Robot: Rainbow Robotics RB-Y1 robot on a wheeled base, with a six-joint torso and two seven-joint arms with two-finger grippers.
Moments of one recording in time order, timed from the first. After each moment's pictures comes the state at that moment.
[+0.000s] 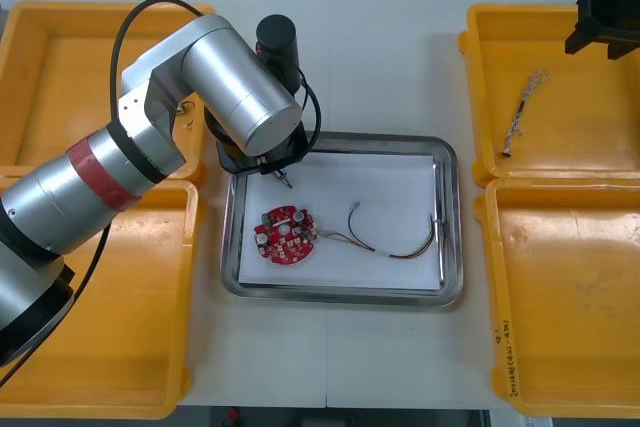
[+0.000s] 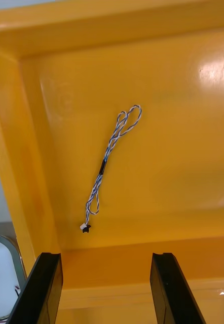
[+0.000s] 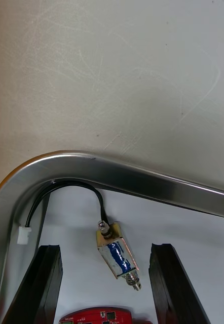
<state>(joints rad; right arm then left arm) -1.04 -0.52 -0.32 -1.29 -0.31 1.92 1.51 -0.90 0.45 -0.68 -1.53 0.53 1.56 -0.40</state>
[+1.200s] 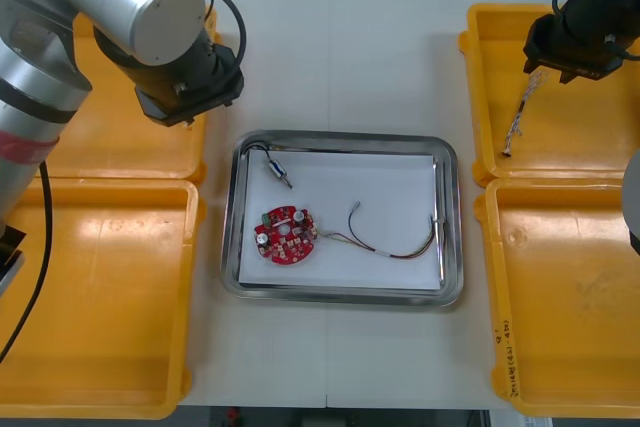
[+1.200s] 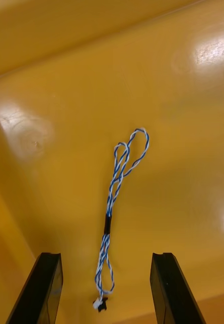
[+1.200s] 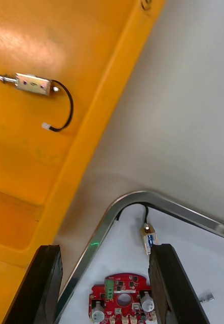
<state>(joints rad) -1.12 -0.46 -0.28 -0.85 -0.17 1.52 1.36 -0.90 0.58 -0.37 -1.74 0.61 1.82 -0.39</state>
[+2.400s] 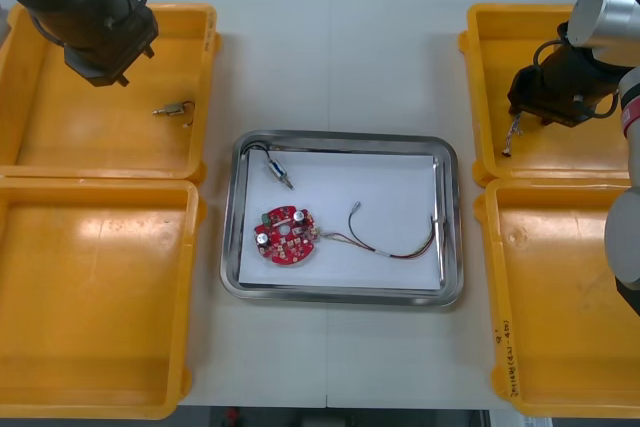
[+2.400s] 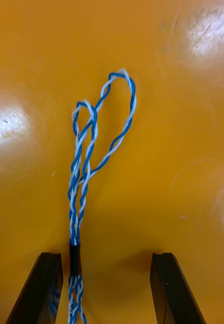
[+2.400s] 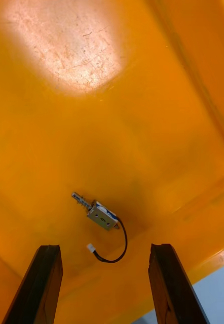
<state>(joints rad) -0.99 -0.41 -0.28 -0.82 -0.19 1.36 1.32 -1.01 0.69 -0.28 -1.28 0.64 1.59 -0.22</state>
